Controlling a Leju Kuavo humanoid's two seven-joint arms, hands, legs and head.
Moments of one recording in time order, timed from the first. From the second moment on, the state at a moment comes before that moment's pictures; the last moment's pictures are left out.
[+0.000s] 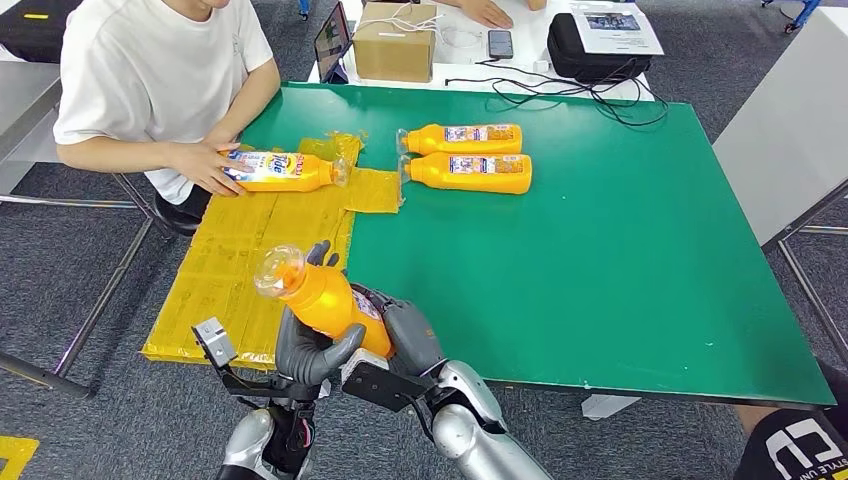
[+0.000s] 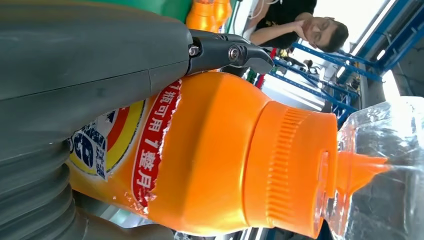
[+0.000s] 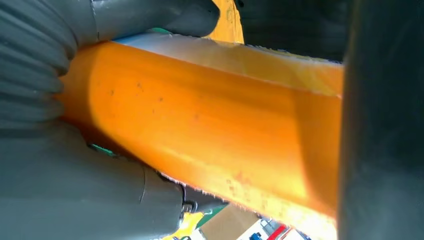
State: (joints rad) left arm -0.01 -0.33 -0.18 -1.28 0.27 -0.33 -0.53; right arm -0.29 0.23 0.65 -1.00 0.66 -0.23 -0.41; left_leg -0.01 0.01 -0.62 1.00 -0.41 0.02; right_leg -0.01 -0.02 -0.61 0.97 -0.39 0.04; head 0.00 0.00
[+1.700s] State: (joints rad) left arm -0.17 -0.26 -0.14 -1.18 -0.18 0.25 -0.53; right arm -0.26 0.28 0.65 -0.97 0.84 -0.66 -0.43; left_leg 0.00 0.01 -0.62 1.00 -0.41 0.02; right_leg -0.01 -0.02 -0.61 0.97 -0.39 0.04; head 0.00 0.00
